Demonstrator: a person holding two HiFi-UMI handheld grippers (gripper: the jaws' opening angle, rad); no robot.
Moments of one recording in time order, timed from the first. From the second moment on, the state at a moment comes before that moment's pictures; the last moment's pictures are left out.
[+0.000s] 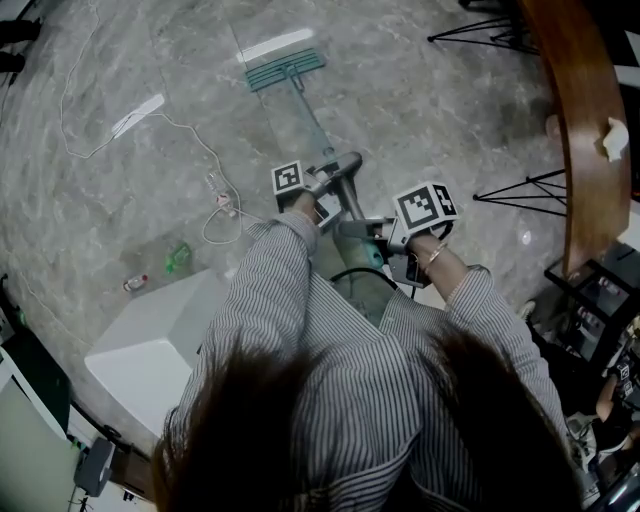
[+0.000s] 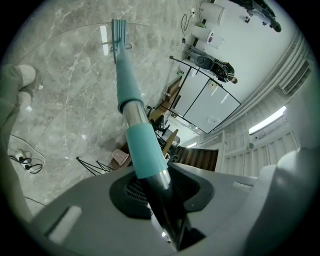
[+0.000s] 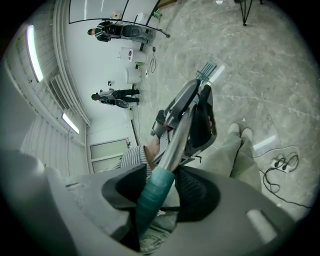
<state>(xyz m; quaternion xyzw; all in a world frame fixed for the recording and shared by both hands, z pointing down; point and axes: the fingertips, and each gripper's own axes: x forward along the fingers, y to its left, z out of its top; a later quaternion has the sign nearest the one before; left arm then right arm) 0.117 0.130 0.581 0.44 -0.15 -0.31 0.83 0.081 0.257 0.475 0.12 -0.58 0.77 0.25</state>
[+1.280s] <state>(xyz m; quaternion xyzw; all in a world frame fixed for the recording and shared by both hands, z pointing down) 0.046 -0.034 0.593 0.47 -0.11 -0.28 0.83 -0.009 0.112 0.478 0.07 -0.58 0.77 0.25</state>
